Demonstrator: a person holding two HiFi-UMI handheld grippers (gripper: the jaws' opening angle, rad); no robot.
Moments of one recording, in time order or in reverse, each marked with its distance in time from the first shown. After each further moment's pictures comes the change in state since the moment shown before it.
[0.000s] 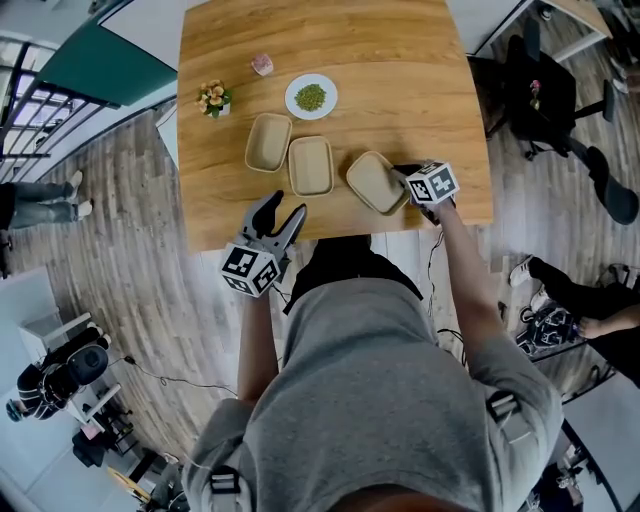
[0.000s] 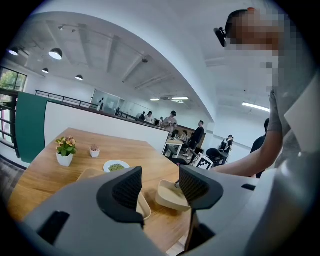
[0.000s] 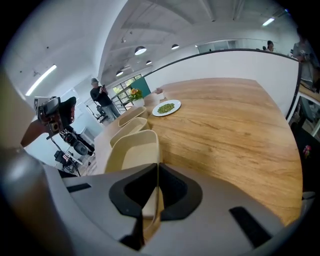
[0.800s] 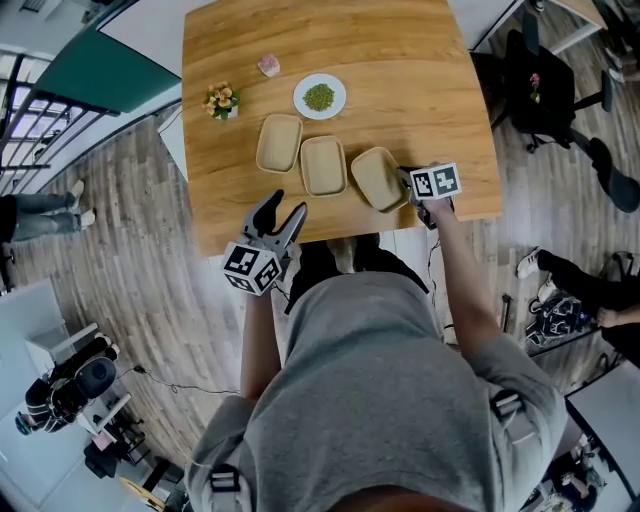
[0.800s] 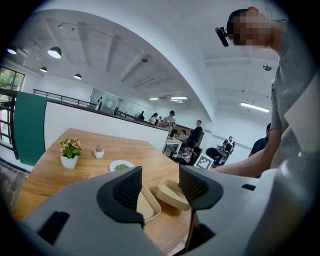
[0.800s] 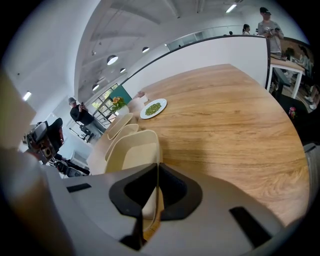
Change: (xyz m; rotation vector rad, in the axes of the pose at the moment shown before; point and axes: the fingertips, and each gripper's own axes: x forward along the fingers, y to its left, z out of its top) left arm -0.020 0.037 0.003 0.003 0.008 -0.020; right arm 0.010 0.018 0.006 0.301 -0.035 -0.090
